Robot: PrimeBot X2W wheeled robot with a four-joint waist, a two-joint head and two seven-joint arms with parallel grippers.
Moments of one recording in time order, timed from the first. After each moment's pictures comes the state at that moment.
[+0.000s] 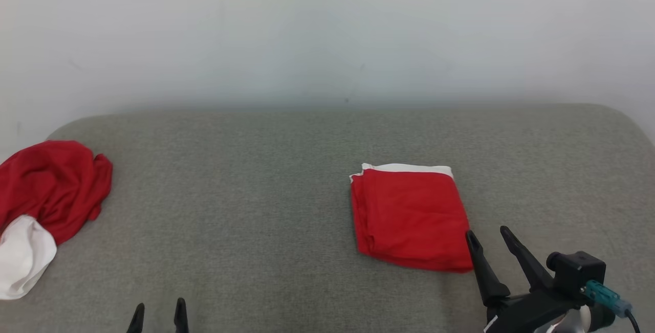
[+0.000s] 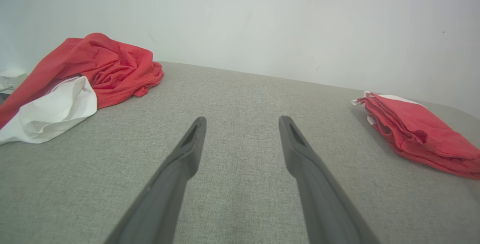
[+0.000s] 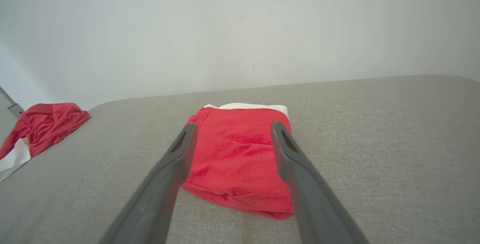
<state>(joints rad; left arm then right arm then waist) 0.15 0.05 0.02 0.14 -0.22 -0.11 -0.26 -0.07 -0.19 0.18 0.17 0.40 0.13 -0.04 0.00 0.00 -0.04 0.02</state>
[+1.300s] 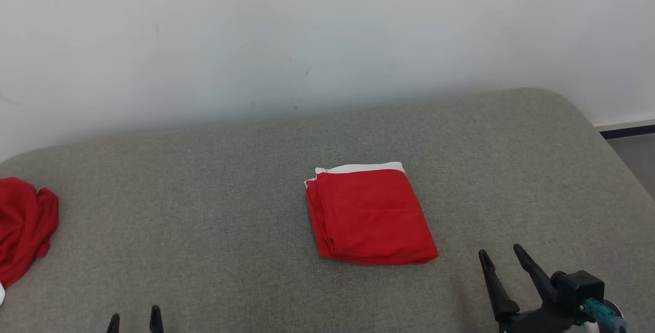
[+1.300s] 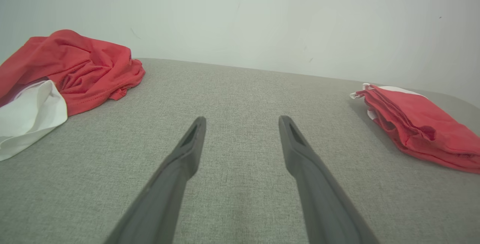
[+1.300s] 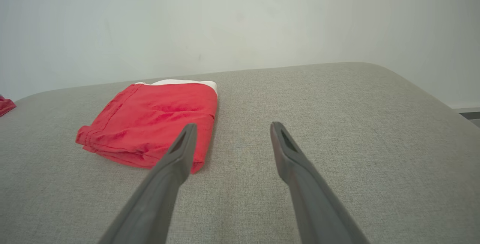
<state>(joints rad) 0.12 0.05 0.13 0.23 -0.21 -0.13 -0.26 -0.13 -0.26 0.25 0.45 0.39 0.13 -0.25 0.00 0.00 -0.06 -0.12</state>
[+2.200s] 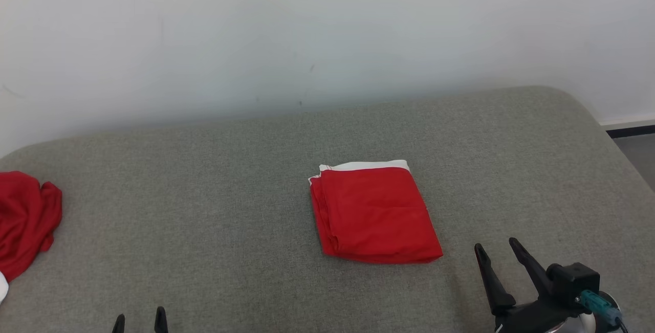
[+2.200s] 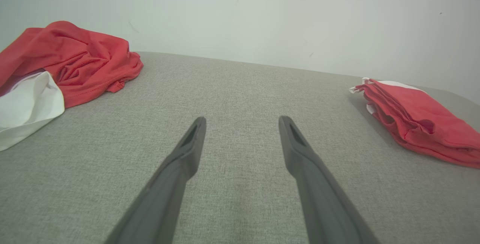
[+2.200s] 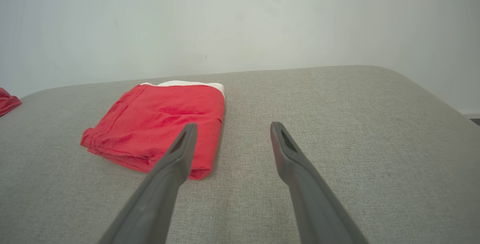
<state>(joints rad) 0.12 0.05 0.11 0.23 -0.22 -0.13 -0.26 -0.14 -0.26 0.26 0.44 0.38 0.13 -0.24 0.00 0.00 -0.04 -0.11</state>
